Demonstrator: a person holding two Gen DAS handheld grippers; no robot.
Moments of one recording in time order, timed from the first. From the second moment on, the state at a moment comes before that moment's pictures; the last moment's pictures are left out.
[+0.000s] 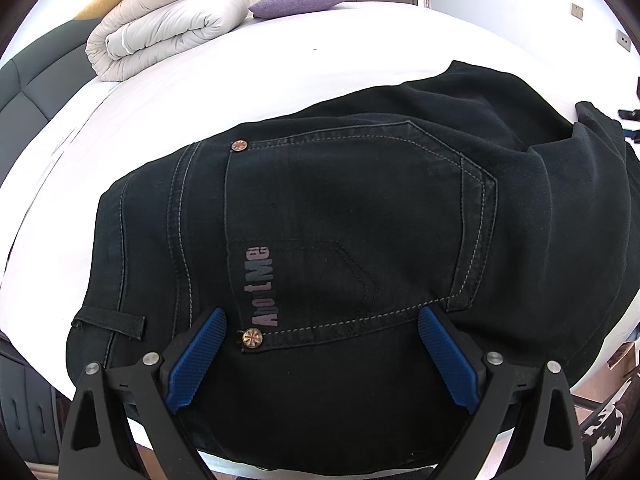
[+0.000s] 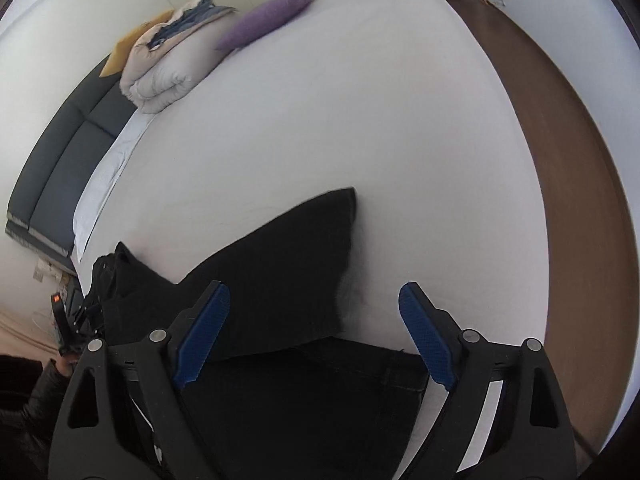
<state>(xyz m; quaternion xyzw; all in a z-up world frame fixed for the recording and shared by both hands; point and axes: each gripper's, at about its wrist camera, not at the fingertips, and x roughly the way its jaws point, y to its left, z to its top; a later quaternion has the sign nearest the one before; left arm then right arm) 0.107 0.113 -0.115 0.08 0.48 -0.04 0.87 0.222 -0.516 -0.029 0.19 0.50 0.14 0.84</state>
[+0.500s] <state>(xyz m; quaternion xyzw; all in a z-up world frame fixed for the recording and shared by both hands) 0.110 0.119 -0.116 0.08 0.48 -0.05 0.87 0.173 -0.422 0.057 0.28 0.47 0.23 0.80</state>
